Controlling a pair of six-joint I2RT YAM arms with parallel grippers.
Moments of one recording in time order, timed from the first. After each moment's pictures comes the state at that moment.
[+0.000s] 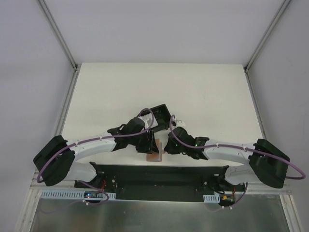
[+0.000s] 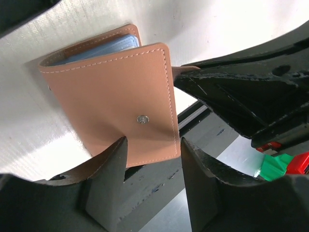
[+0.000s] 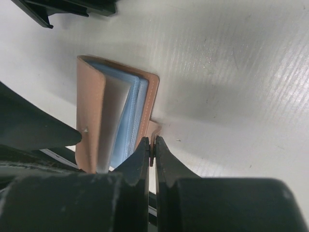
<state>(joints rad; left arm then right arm) -0.85 1.28 0.59 -0.18 0.36 -0.87 1.06 1.32 0.58 -0.12 0.15 0.88</state>
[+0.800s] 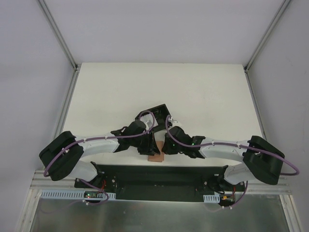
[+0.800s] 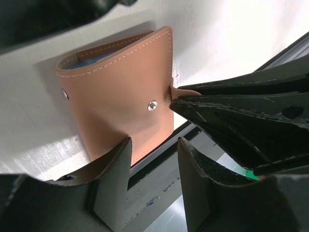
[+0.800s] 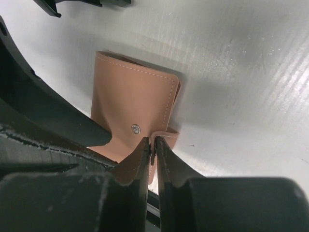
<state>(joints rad) -0.85 1.38 0.54 -0.02 0.36 -0.98 1.07 1.35 0.59 -0.09 0.10 0.86</state>
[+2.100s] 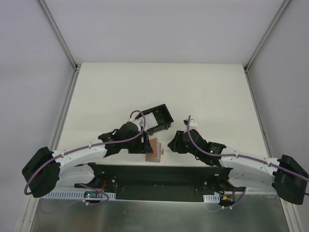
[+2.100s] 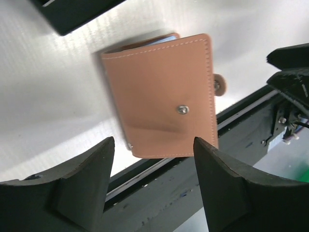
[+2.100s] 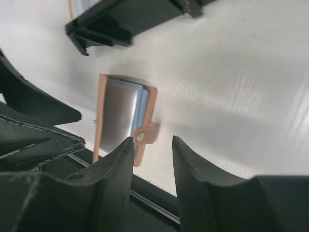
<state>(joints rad) -0.85 1.11 0.50 -0.24 0.19 -0.84 1.05 1.02 0.45 -0.10 0.23 0.90</state>
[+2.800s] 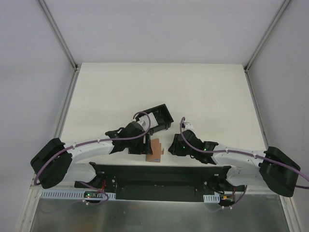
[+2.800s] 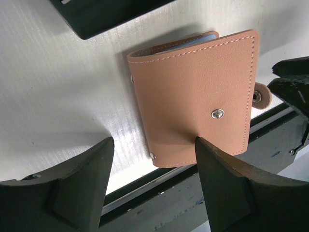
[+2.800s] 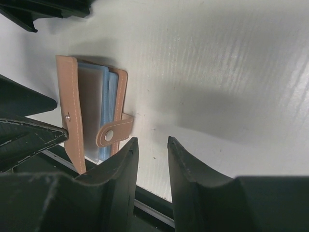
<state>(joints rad) -0.85 1.25 0.54 -0.28 0.15 -0.81 1.02 1.15 0.43 -0.08 0.16 0.93</state>
